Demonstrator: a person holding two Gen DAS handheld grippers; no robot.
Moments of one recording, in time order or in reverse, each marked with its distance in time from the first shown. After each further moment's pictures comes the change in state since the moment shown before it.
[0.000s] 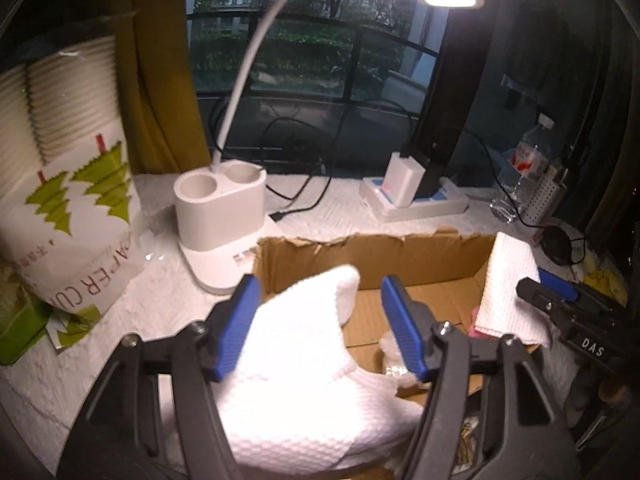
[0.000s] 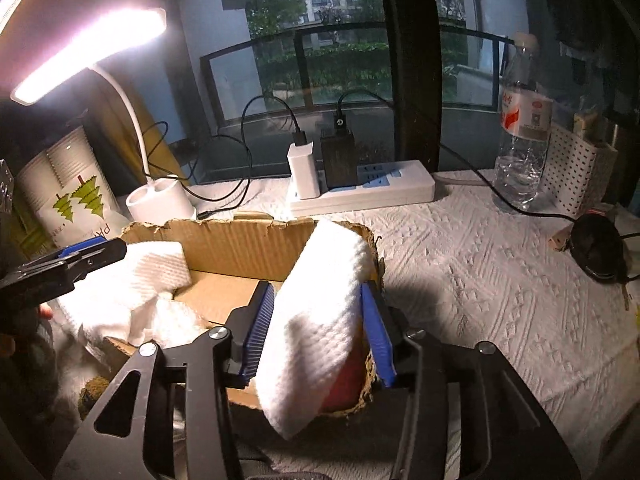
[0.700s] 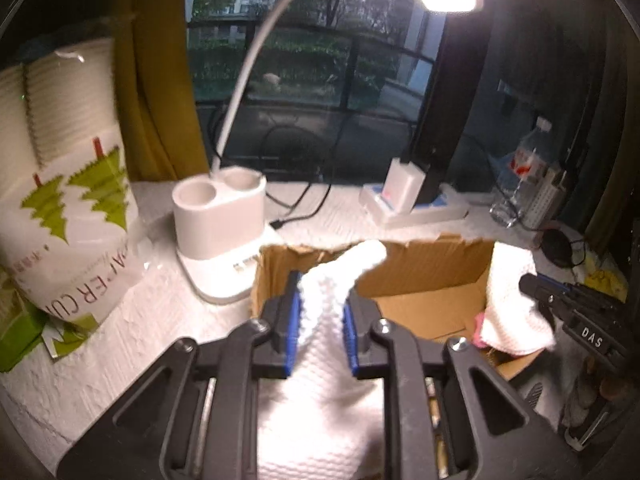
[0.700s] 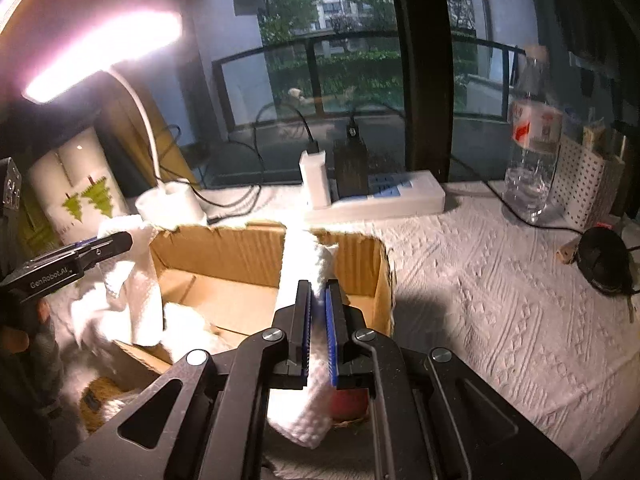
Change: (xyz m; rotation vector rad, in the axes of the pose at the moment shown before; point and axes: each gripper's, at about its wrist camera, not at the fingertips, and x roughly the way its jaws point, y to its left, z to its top) left arm 0.011 0.002 -0.002 0.017 -0.016 -0.009; right arm 0.011 0.001 -0.001 -0.016 -0.001 0.032
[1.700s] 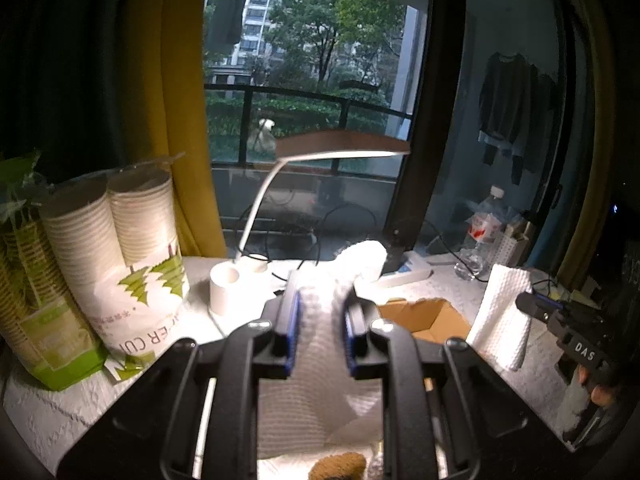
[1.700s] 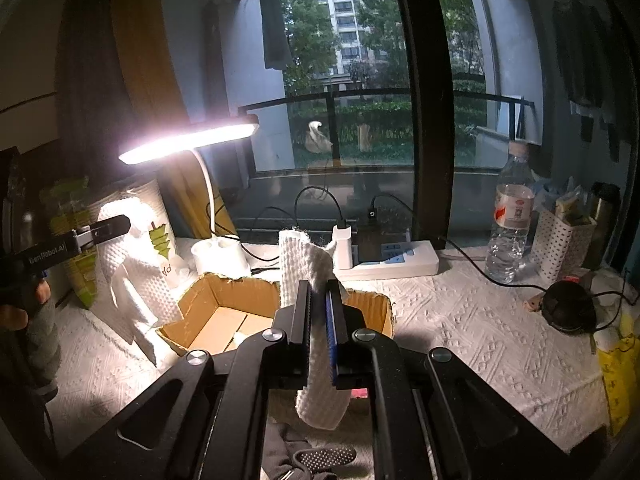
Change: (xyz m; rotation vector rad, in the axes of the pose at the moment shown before) left arm -0.121 -0.005 0.024 0.017 -0.232 -0.028; right arm -0.103 0.026 0.021 -0.062 -0.198 0.048
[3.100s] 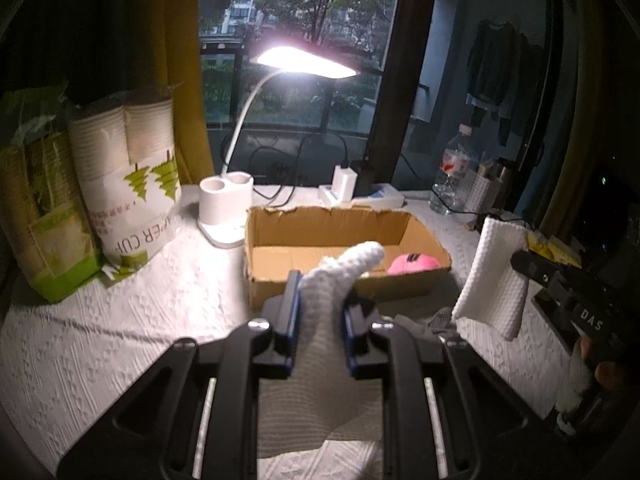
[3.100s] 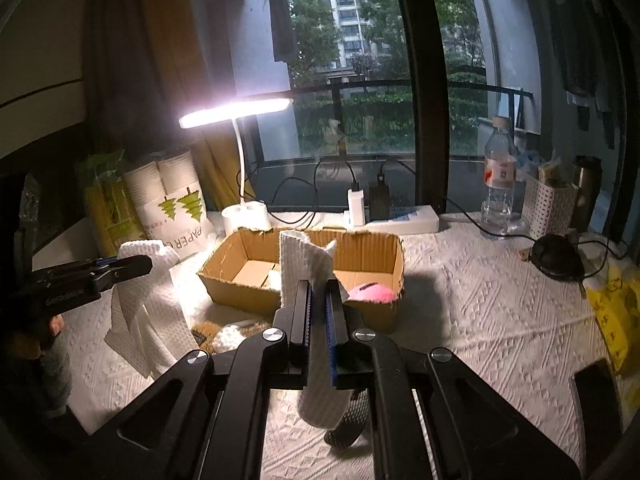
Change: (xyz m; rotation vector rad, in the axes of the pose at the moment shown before) left arm -0.059 -0.027 -0.071 0.015 0.136 -0.035; right arm -0.069 0.027 -0.051 0.007 0.015 0.016
